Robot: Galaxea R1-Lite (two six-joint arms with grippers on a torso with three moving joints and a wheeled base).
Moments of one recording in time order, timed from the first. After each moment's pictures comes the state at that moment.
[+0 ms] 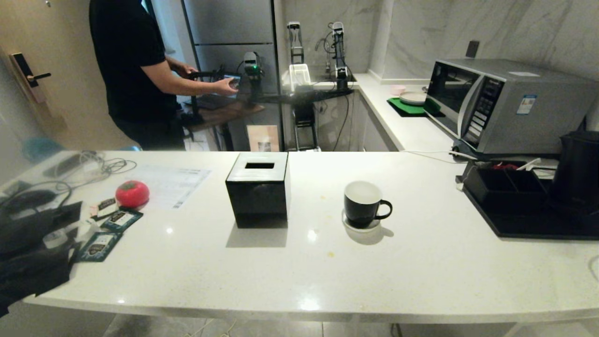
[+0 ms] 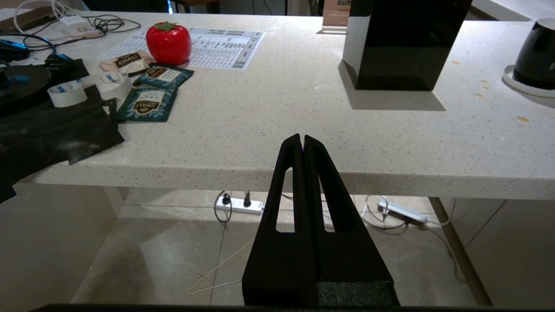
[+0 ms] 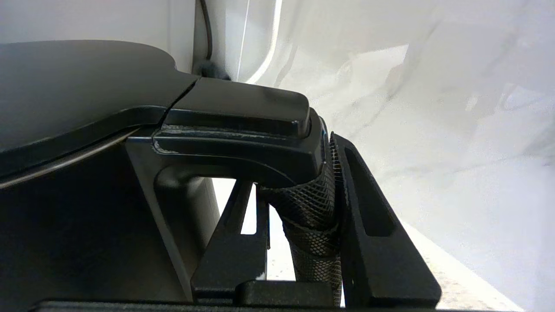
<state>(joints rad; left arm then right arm) 0.00 0.00 0.00 -0.01 0.00 -0.04 -0.71 2.28 -1.46 -0.94 -0.16 -0.19</state>
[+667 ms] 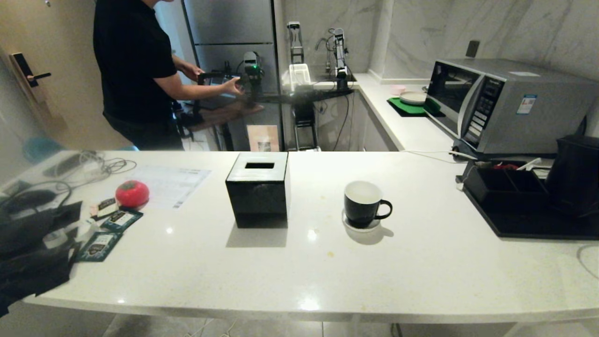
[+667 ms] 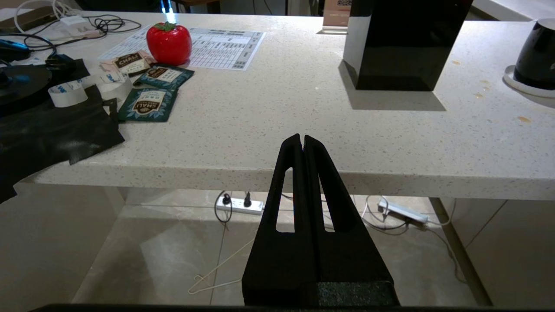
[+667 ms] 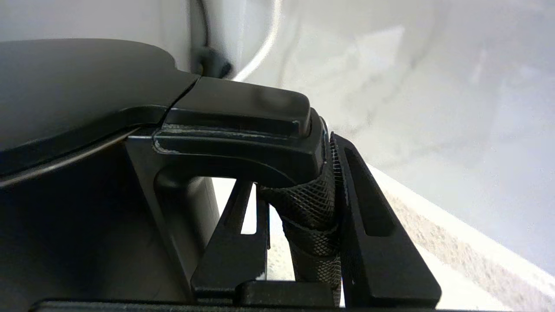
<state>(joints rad) 0.00 0.00 0.00 -0.01 0.00 -0.03 -0.70 2.37 -1.52 -0.95 -0.20 -0.11</state>
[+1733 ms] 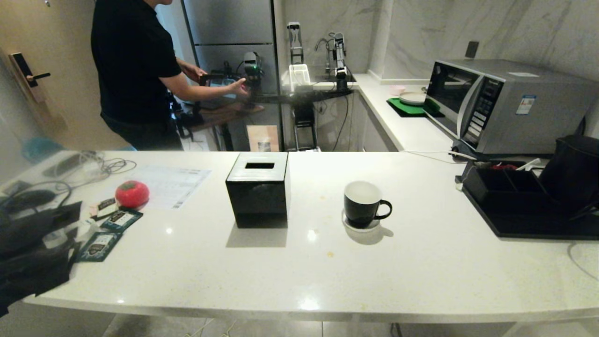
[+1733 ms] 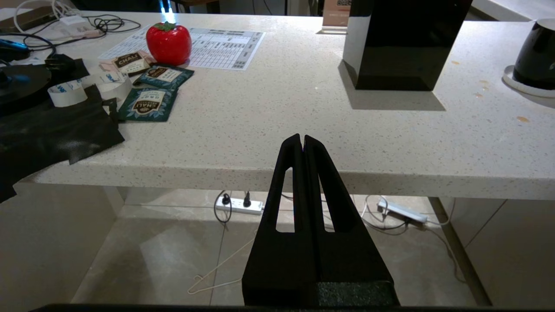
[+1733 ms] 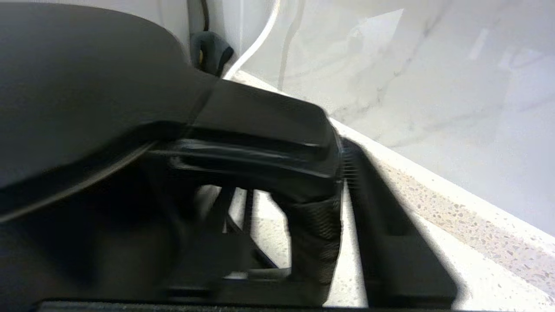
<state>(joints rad) 0.00 0.00 0.00 -0.01 0.00 -0.03 -0.67 2.41 -1.51 -0.96 -0.23 -0.08</state>
